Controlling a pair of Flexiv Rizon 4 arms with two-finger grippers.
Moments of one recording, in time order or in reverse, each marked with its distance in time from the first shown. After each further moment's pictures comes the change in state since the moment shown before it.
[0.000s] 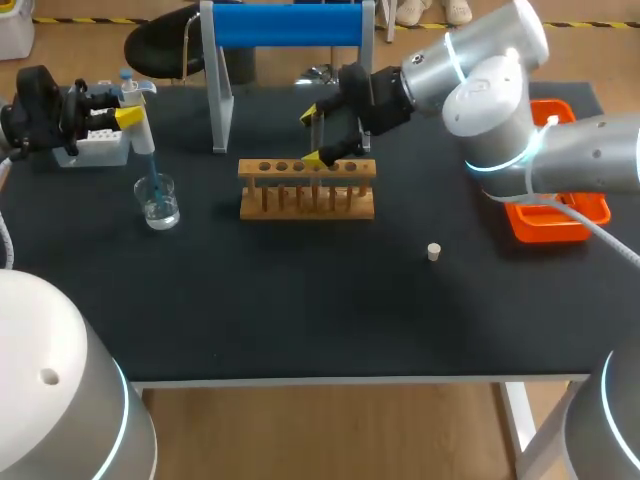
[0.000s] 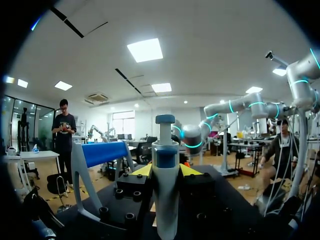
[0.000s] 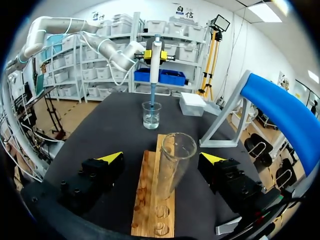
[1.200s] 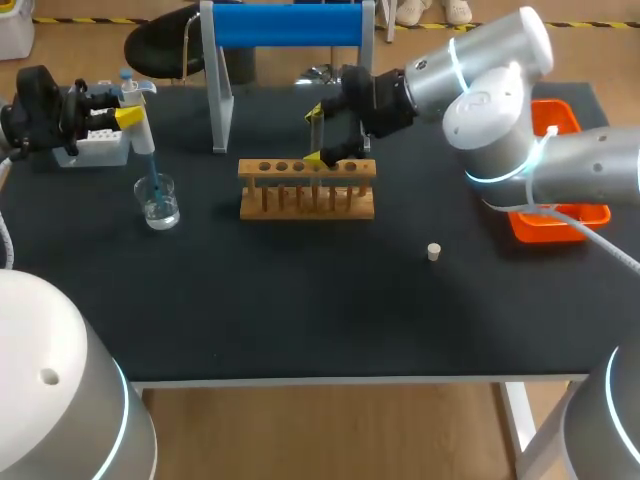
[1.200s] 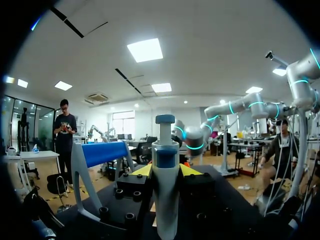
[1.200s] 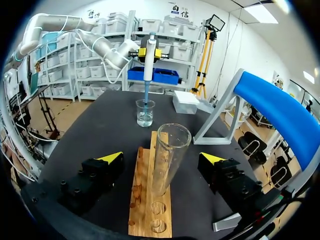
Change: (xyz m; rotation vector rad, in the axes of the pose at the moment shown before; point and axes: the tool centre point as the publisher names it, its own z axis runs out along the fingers) left arm 0.000 0.000 0.000 0.000 0.000 0.000; right arm -0.005 -0.005 -0.002 0.010 -0.063 -0.002
